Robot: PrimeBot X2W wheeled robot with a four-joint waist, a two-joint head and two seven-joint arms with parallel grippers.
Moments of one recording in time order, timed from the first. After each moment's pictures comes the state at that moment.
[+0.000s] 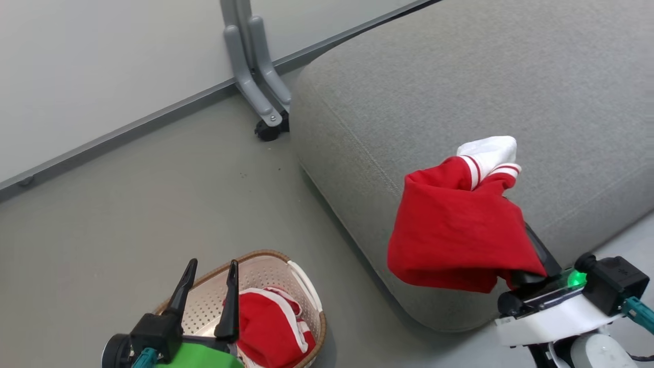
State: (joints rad) left arm 0.05 0.05 -0.15 0.16 -0.20 -0.11 -0.26; right arm 0.02 -0.24 0.20 -0.12 0.35 0.13 -0.26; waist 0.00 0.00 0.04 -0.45
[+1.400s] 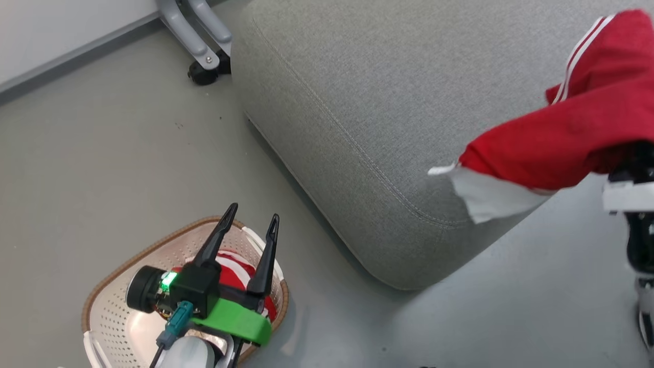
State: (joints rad) left arm -0.13 0.06 -0.28 0.17 -0.12 -0.13 -0.26; right arm -0.30 -0.31 -0.09 0.02 0.48 0.13 -0.26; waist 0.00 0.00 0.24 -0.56
